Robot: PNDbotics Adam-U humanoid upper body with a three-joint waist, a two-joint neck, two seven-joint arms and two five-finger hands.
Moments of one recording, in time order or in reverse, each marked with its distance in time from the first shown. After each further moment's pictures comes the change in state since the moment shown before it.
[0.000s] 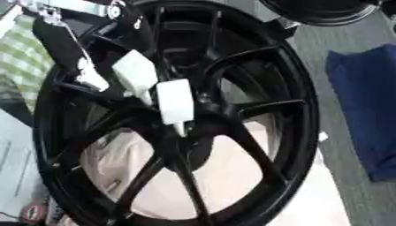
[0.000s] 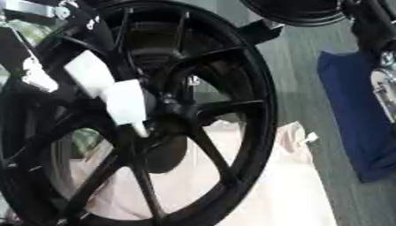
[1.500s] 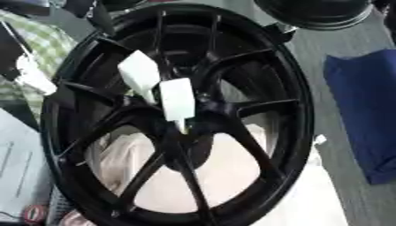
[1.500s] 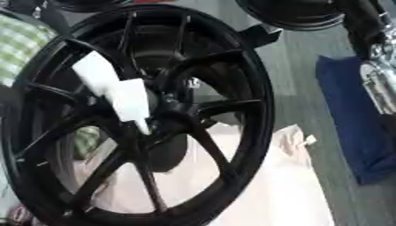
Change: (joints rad) left arm 0.020 0.085 0.049 -0.116 -0.060 0.010 -0.002; right arm 0.011 -0.016 -0.009 -0.002 0.001 -0.001 -0.012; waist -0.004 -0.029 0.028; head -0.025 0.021
